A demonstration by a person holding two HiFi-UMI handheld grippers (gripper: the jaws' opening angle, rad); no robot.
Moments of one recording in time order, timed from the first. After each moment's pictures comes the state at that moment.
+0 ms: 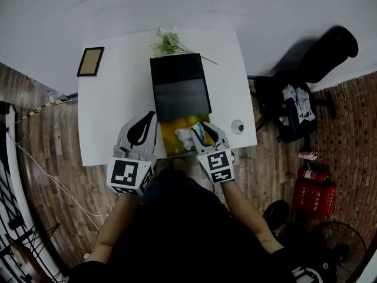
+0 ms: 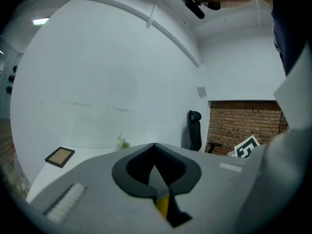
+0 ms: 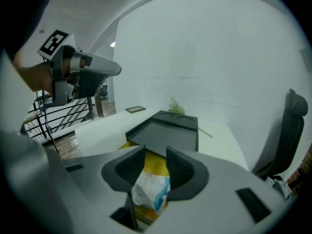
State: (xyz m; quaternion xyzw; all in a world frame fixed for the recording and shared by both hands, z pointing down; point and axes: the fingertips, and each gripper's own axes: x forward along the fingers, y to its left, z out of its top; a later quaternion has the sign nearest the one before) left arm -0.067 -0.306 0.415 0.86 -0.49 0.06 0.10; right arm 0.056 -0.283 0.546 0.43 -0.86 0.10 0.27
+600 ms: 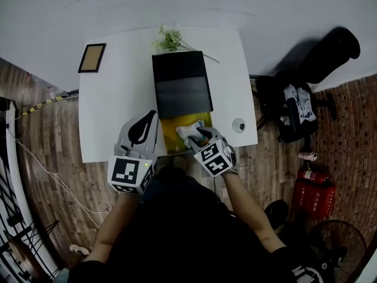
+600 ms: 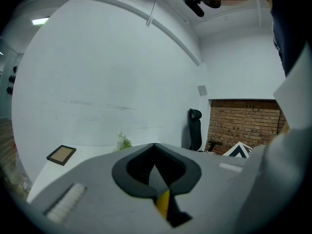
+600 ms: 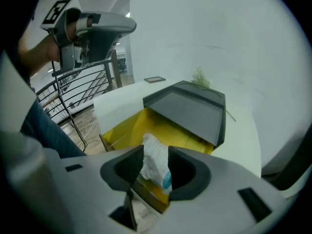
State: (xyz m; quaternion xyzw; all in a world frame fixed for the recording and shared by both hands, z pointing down) left arm -0.069 -0.300 0.423 0.86 -0.49 0.06 0.10; right arm 0.046 -0.252 0.606 0.29 -0.85 0.13 0.43
